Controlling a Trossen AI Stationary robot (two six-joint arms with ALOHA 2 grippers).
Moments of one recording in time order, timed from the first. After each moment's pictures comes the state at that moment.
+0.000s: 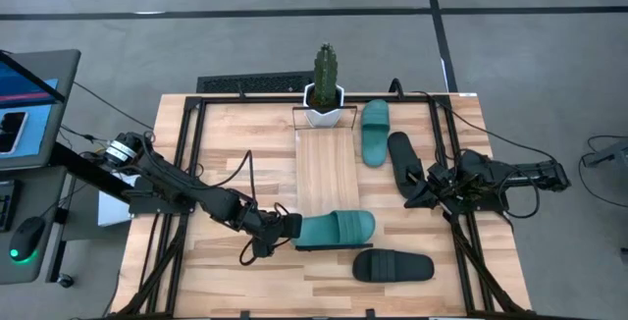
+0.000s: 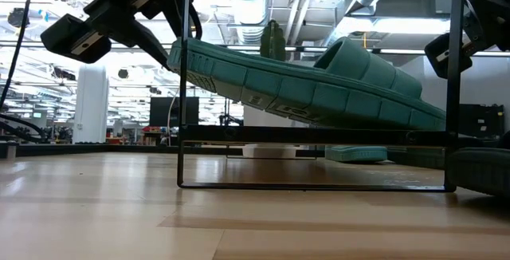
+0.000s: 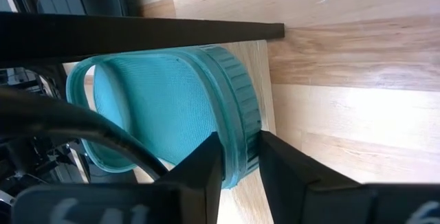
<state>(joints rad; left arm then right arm) -0.43 1.57 1.03 -0.38 -0.24 1.35 0.06 0.02 0.01 0.07 -0.47 0.39</state>
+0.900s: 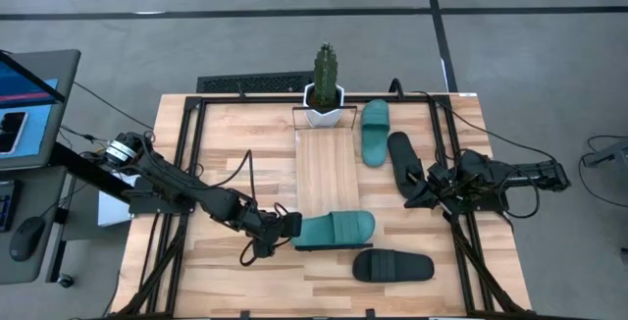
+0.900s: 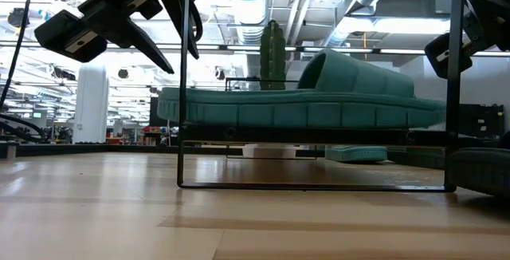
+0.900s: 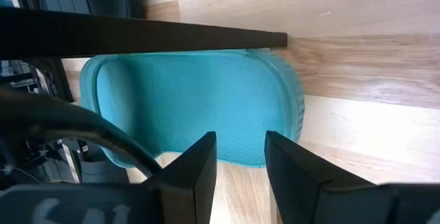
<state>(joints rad) -0.43 1.57 1.03 -0.37 -0.22 1.29 0.06 0.02 0.01 0.07 -0.47 0.39</state>
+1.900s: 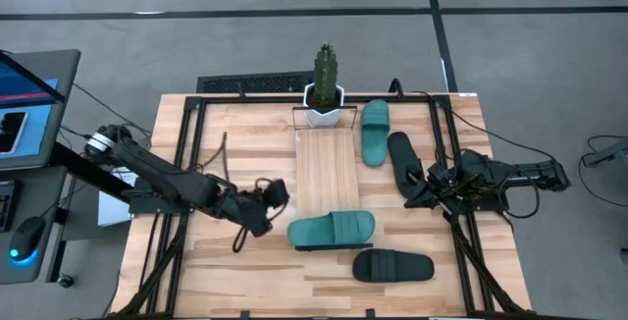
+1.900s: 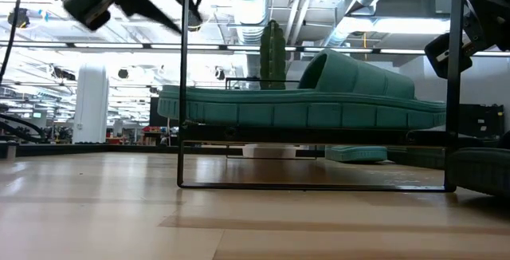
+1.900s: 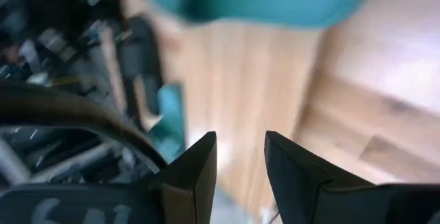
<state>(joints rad) -0.42 1.38 1.03 -0.50 -0.57 1.14 0.06 0.02 0.01 0.07 -0.47 0.39</state>
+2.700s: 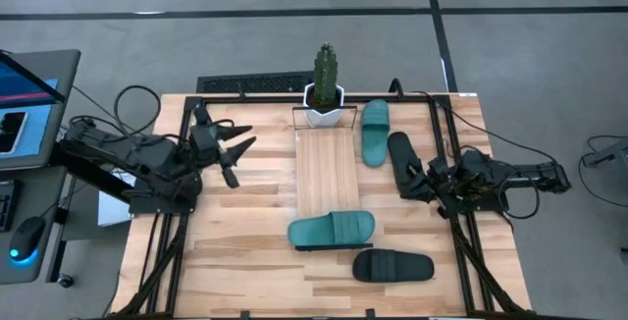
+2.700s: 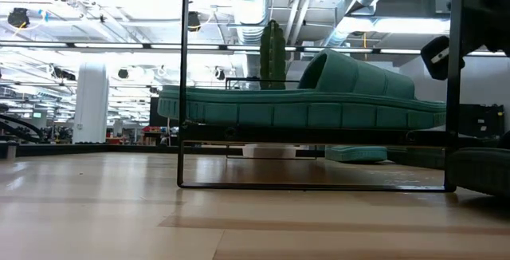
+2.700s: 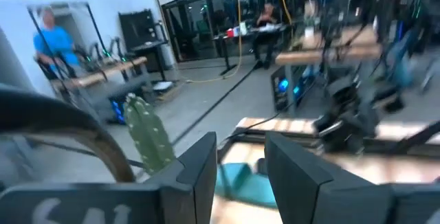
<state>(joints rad) -0.36 0.90 1.03 -0.11 -0.84 0.14 0.04 0.02 0.01 0.09 -0.37 0.39</state>
